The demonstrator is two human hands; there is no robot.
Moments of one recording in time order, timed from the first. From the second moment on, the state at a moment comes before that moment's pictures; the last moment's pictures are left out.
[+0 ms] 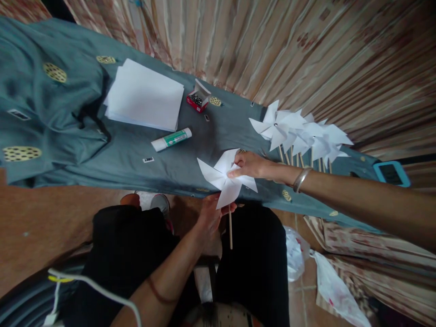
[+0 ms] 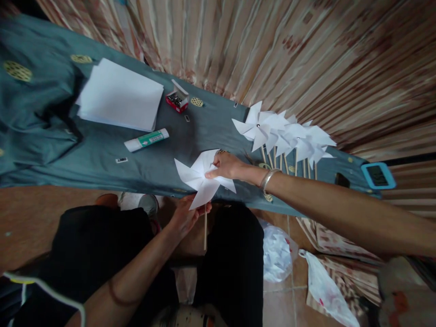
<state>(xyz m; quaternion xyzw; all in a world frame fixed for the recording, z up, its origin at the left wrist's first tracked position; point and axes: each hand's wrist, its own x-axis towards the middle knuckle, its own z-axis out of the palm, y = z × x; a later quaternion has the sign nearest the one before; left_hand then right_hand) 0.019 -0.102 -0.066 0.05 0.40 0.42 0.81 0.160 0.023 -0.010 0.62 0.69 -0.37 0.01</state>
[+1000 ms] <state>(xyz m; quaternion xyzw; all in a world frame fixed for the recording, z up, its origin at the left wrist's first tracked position) 0.018 -0.098 -0.034 0.06 0.43 0.46 0.77 0.185 -0.010 0.005 0.60 0.58 -0.48 -0.25</state>
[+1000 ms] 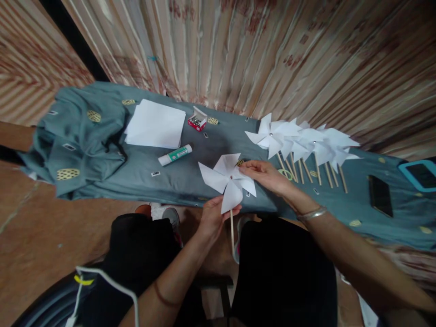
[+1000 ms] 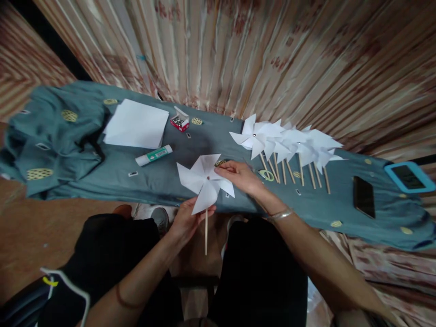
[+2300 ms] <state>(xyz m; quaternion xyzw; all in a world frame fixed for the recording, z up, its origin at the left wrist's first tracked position) 0.024 -0.011 -0.007 0.34 0.47 0.52 0.63 0.176 -0.032 -0.004 0.53 0.56 -0.45 -0.45</state>
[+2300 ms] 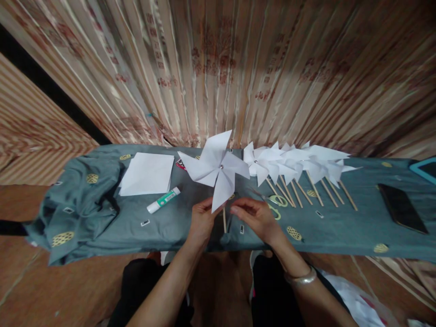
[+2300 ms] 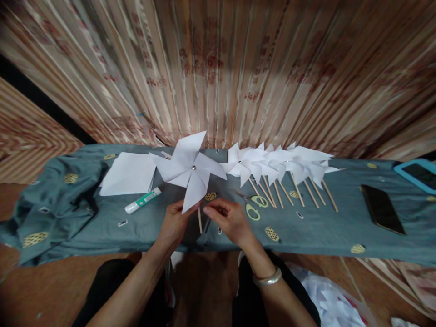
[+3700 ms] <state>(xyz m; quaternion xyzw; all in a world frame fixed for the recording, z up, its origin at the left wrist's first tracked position) 0.028 -0.010 -0.016 0.41 0.46 0.49 0.62 0.166 -0.035 0.022 0.49 0.41 -0.54 -0.54</state>
